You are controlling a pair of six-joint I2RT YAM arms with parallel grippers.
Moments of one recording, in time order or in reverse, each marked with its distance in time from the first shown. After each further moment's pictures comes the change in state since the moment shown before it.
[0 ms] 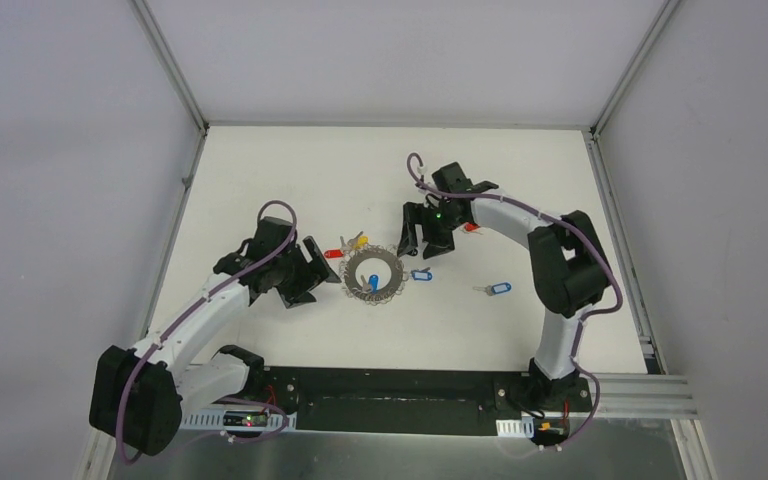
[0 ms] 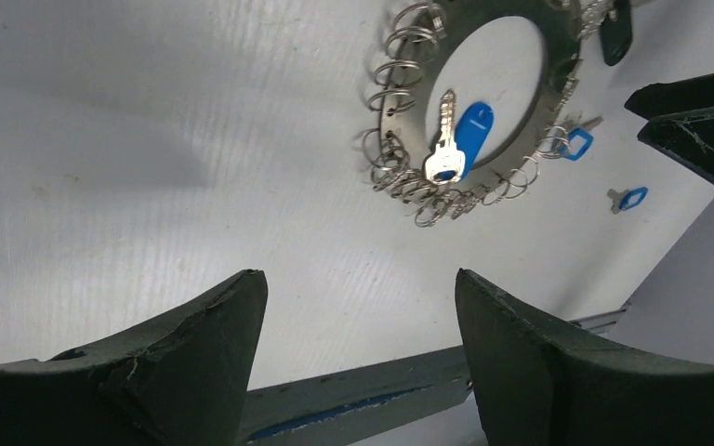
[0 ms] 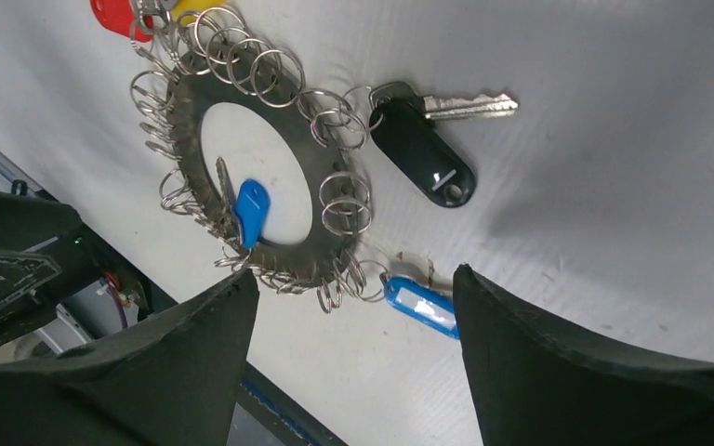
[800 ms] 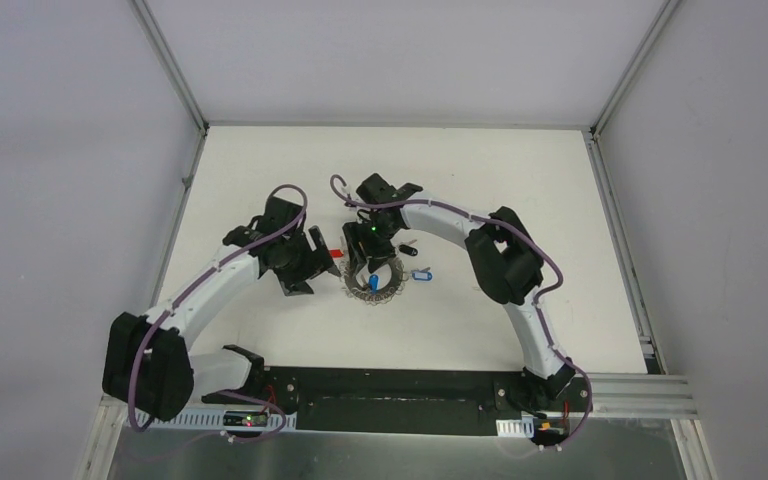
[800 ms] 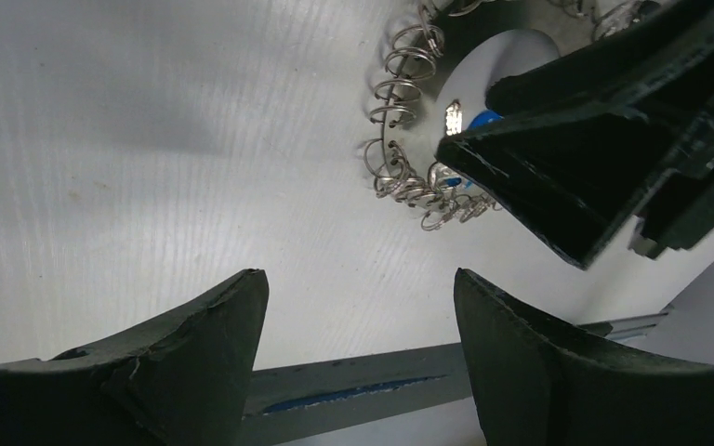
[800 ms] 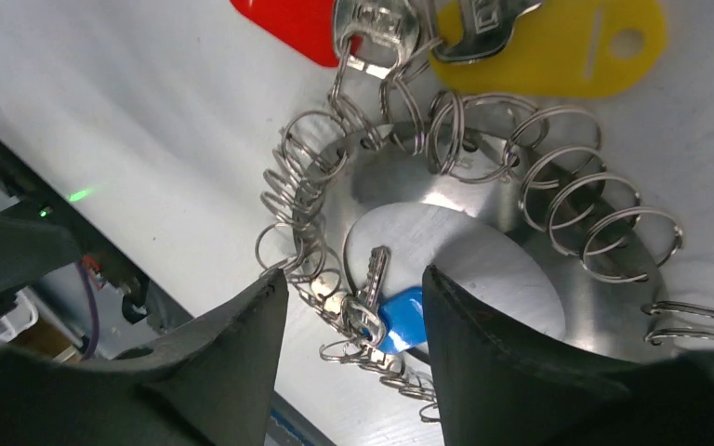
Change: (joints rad) left arm 0.000 0.218 0.185 -0.149 -0.014 0.078; right arm 0.289 0.333 0.416 -0.150 0.042 -0.025
